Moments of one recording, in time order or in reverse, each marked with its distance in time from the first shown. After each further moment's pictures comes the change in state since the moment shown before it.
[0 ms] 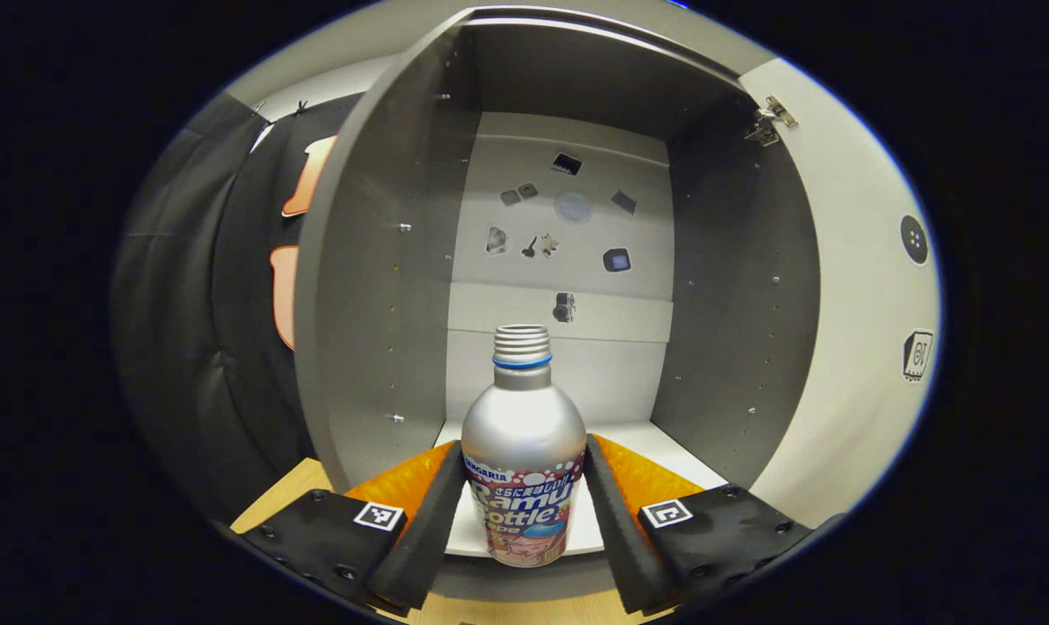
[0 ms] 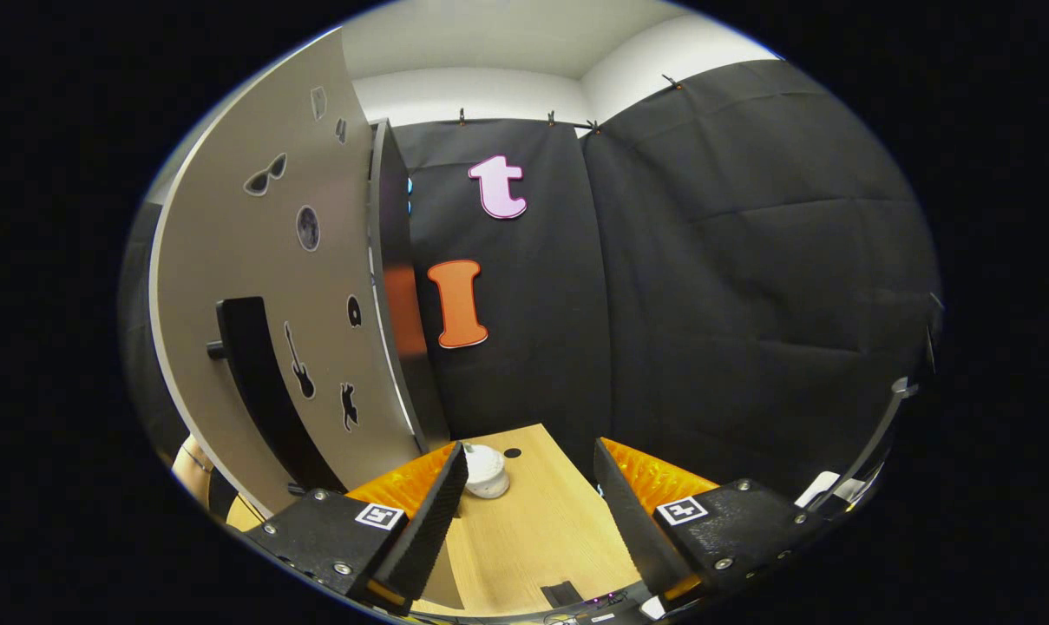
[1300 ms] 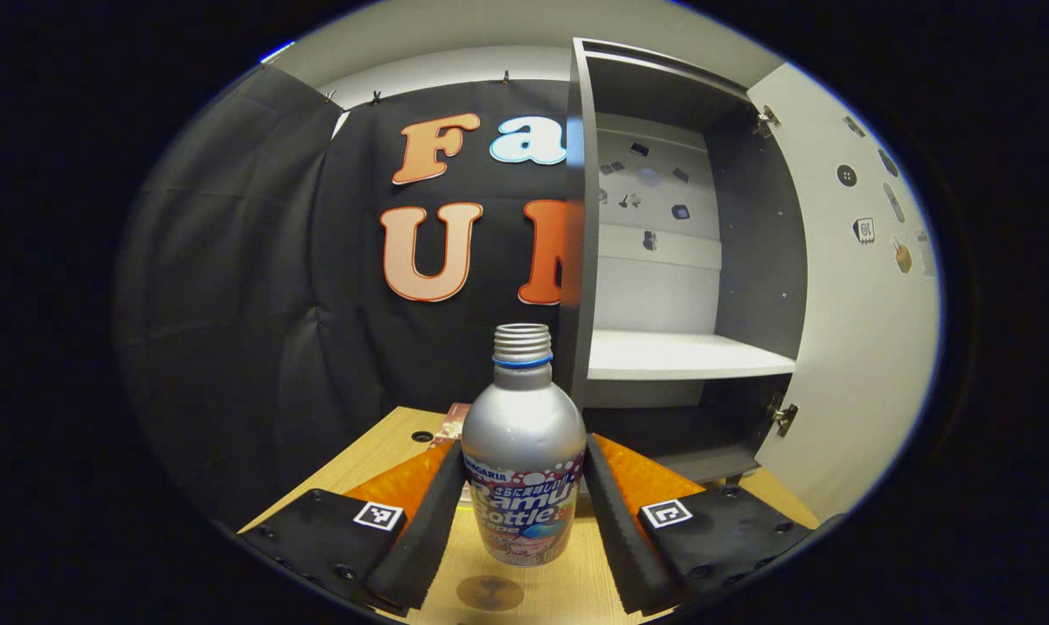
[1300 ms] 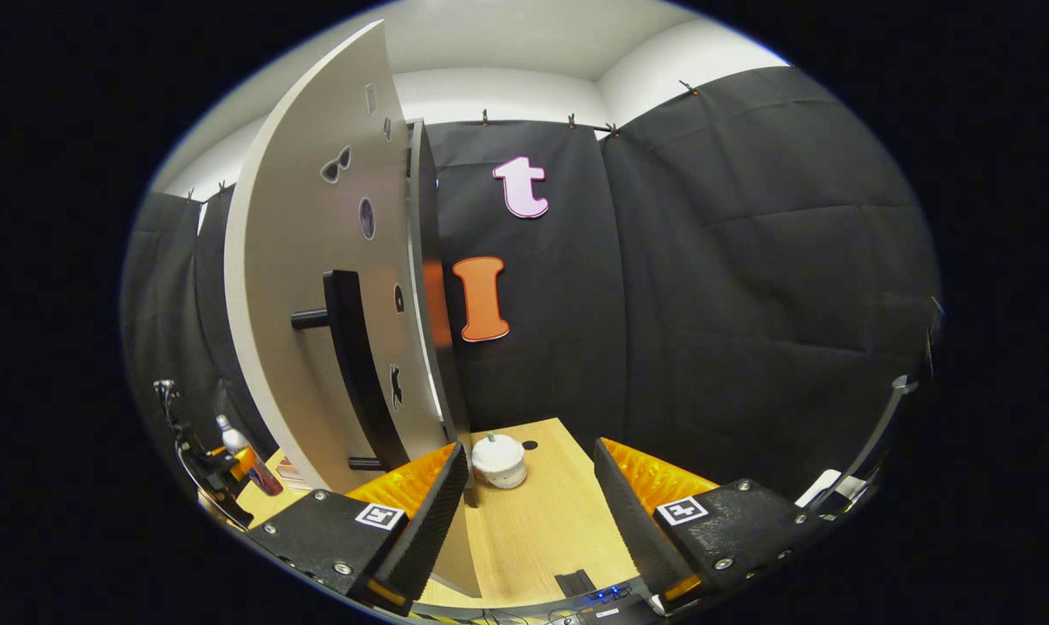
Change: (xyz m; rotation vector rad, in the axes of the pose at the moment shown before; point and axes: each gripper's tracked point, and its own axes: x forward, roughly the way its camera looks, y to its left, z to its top) left arm -0.171 0.156 -0.159 0.010 0.086 0.159; right arm -0.010 0.007 -0.002 -0.014 0.006 0.036
